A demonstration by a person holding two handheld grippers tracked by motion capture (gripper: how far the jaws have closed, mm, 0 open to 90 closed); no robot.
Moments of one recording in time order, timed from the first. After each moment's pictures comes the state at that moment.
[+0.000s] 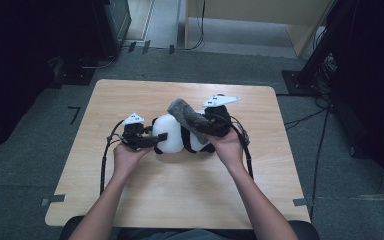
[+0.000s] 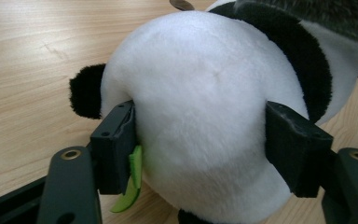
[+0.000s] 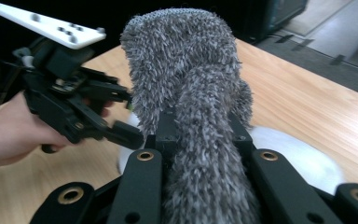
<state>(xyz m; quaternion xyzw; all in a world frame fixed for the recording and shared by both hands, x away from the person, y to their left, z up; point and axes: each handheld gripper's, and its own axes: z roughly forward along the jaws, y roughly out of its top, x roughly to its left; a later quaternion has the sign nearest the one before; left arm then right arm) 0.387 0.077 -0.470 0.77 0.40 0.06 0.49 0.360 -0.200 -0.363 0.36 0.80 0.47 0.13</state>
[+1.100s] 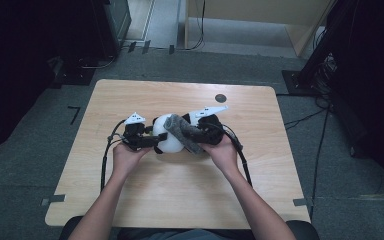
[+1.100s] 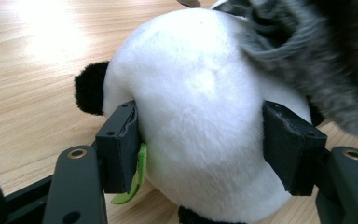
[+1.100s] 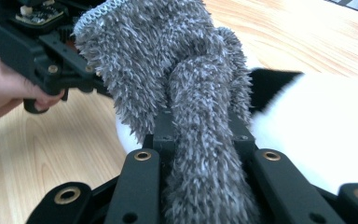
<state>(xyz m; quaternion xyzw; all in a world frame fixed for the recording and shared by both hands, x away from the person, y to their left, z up) 0.387 0.073 -0.468 0.78 0.41 0.07 0.47 0.371 -0.198 -0.417 0.36 0.82 0.43 0.08</state>
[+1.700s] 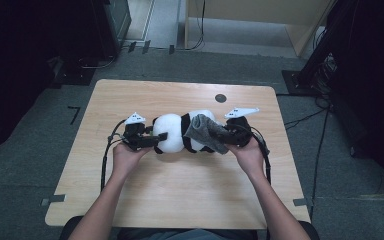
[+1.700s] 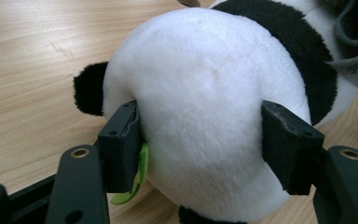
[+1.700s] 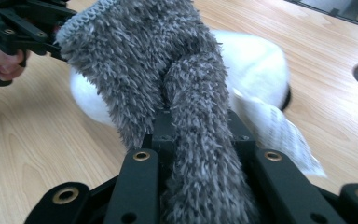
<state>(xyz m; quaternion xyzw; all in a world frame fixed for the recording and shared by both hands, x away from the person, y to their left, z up) 0.387 0.073 -0.468 0.78 0.41 0.07 0.47 0.357 -0.271 -0.410 0.40 0.81 0.42 0.11</state>
